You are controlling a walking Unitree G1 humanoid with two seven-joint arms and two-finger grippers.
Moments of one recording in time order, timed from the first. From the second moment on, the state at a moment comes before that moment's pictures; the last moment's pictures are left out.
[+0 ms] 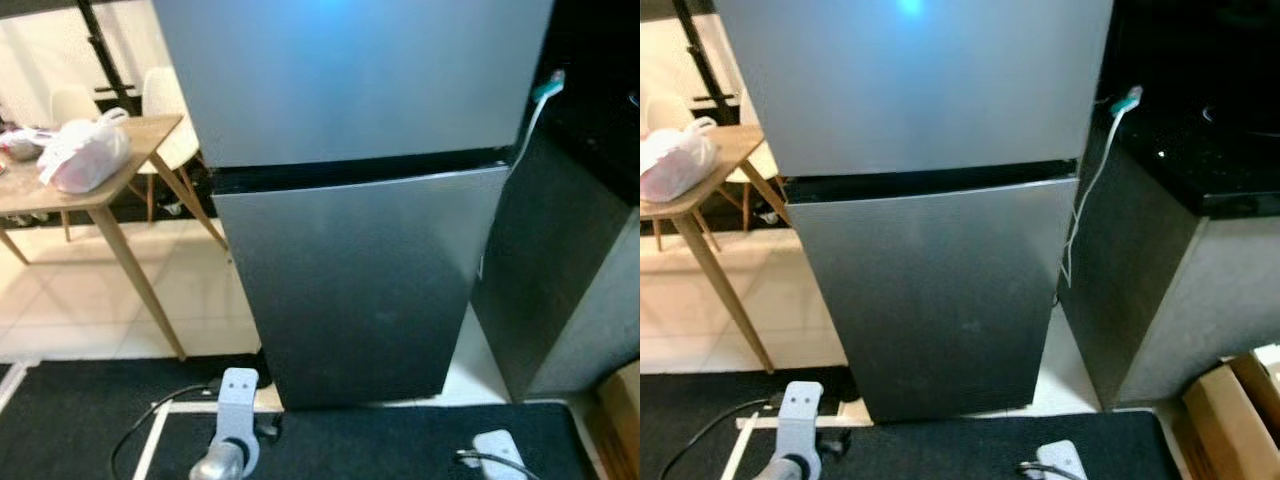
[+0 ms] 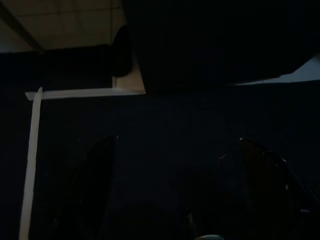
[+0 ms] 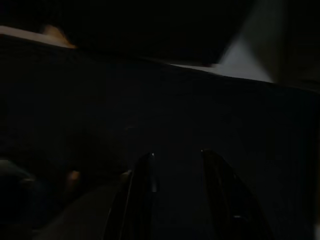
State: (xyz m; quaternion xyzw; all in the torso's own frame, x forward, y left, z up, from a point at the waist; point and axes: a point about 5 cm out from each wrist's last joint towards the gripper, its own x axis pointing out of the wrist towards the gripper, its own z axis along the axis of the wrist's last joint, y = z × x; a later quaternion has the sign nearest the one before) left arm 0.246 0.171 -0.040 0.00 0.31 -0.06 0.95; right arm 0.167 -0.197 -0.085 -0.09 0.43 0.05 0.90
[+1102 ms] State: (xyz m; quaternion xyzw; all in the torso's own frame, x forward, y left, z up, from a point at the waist) left arm 0.241 0.139 -0.048 0.06 0.36 -0.19 0.91; right arm 0.191 -0.238 -0.062 -0.28 0.37 0.03 0.89
